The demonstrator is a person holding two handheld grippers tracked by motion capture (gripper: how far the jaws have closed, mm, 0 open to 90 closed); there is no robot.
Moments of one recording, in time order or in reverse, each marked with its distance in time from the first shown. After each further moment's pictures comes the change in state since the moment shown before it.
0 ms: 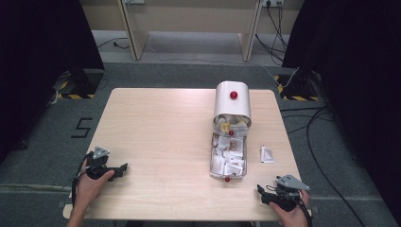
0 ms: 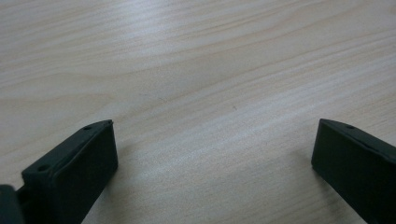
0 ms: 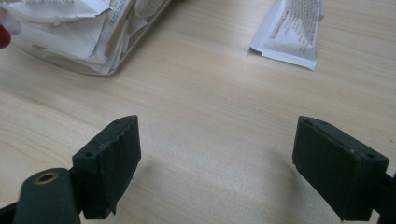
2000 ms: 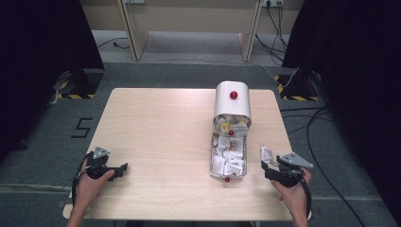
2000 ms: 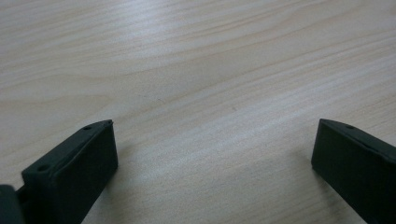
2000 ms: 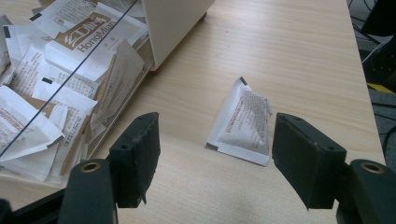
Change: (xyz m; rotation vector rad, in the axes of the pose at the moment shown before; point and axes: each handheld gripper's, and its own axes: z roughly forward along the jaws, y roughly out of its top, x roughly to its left) left arm 0.000 0.000 0.000 0.001 -0.002 0.002; right arm -0.024 0.058 0.012 -0.079 -0.038 0.047
